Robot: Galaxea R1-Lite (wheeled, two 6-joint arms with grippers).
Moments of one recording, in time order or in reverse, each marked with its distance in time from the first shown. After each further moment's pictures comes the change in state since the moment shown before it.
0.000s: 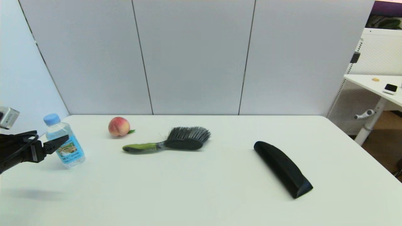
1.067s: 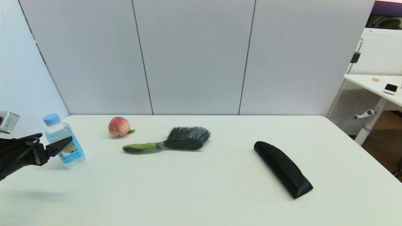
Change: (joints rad) left arm -0.001 0.017 0.073 -0.125 -0.048 -0.081; right arm 0.000 0.000 0.000 0.000 0.000 0.000
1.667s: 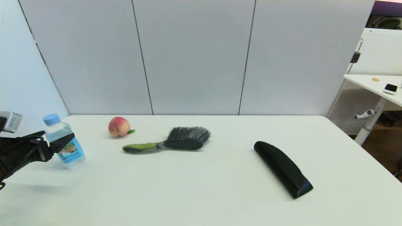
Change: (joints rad) left arm 0.000 0.122 0.004 -0.184 -0.002 -0.050; right arm 0.000 0.000 0.000 0.000 -0.001 0.000
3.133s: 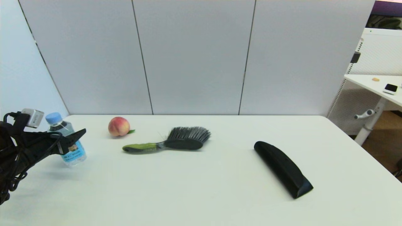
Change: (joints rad) left arm -0.081 0.159 -0.090 -0.093 0.000 -0.005; right arm 0.000 0.000 0.000 0.000 0.000 0.000
